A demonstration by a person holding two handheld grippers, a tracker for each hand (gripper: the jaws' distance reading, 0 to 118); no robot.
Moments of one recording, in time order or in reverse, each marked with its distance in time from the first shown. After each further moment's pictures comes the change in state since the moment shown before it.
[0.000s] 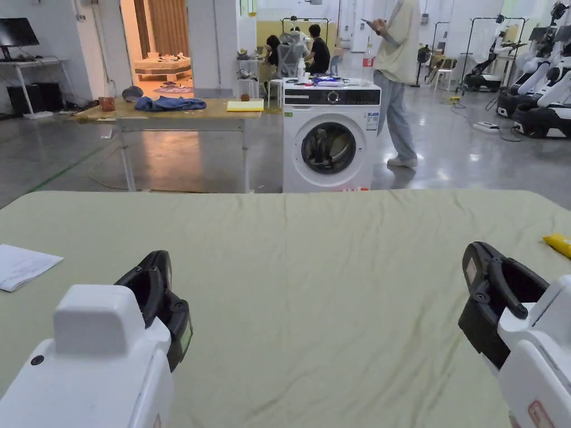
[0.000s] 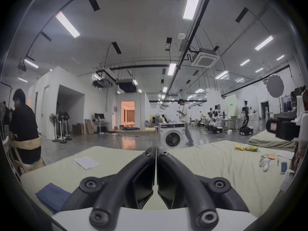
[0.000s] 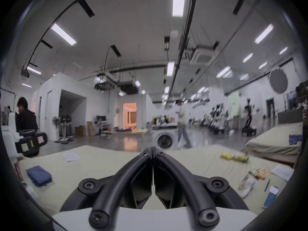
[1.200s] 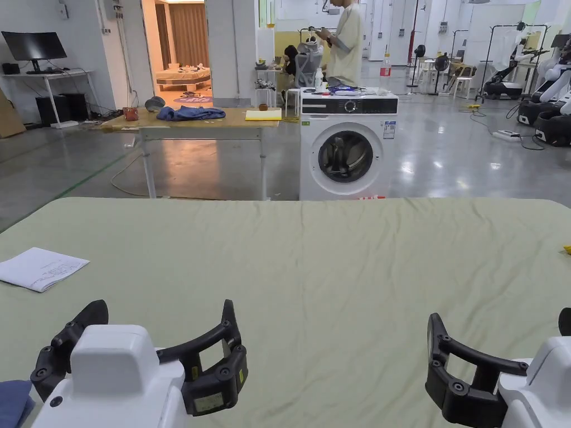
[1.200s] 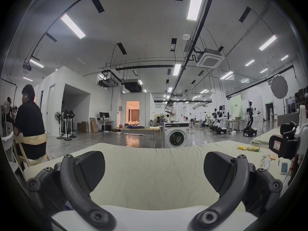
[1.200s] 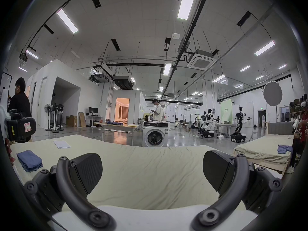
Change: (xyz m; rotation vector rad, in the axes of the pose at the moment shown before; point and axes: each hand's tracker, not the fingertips) left arm -0.007 -0.010 0.026 -0.041 0.024 0.035; right arm -0.018 -0.022 0.023 -0.087 -0.038 0.082
